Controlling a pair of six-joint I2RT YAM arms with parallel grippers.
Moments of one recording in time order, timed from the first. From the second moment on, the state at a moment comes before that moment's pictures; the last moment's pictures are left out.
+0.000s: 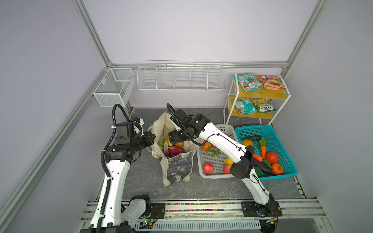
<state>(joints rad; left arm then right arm) 0.00 1.01 1.11 -0.81 0.41 -0.36 0.98 2.28 2.56 -1.28 0.00 0.47</state>
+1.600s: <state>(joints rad) 0.00 1.03 1.14 -0.84 0.35 -0.33 -0.19 1.35 1.76 -0.79 -0.11 0.72</state>
